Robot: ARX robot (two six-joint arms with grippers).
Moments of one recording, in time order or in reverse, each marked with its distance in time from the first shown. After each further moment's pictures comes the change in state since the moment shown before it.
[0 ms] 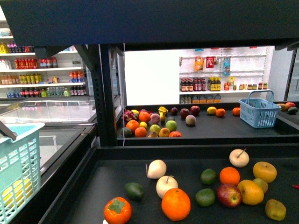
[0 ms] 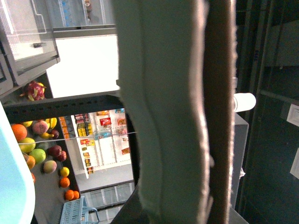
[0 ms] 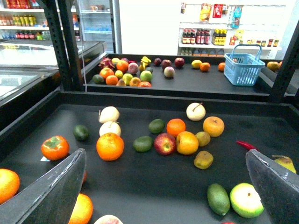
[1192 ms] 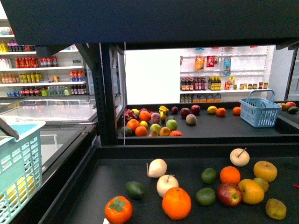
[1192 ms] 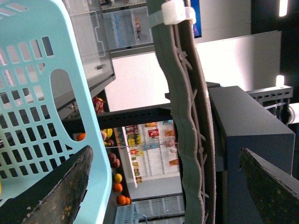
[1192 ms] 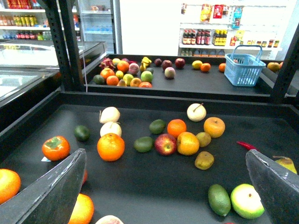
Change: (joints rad) left arm 0.084 -0.200 -0.183 -0.256 0.031 0.206; right arm 0.000 -0.001 0.000 0.000 0.000 0.000
